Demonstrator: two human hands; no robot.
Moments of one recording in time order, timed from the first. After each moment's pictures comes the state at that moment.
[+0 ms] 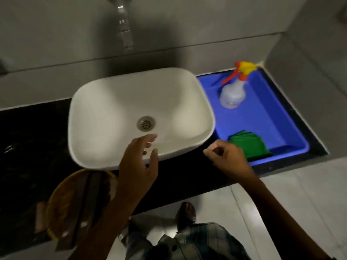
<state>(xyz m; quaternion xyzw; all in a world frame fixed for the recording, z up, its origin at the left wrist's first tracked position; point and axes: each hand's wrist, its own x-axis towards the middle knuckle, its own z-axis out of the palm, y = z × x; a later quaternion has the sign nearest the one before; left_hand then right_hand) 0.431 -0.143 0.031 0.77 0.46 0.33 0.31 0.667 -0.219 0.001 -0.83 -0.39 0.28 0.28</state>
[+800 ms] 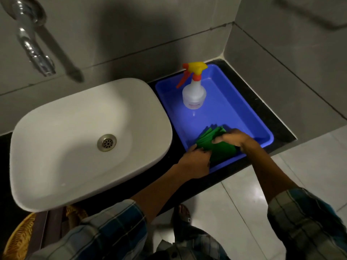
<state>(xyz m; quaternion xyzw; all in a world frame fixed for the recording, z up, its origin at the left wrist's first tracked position) 0.682 -0.168 -0.056 0.95 0.17 -0.12 0.21 0.864 -0.222 -0.047 -0.84 -0.14 0.46 0.24</state>
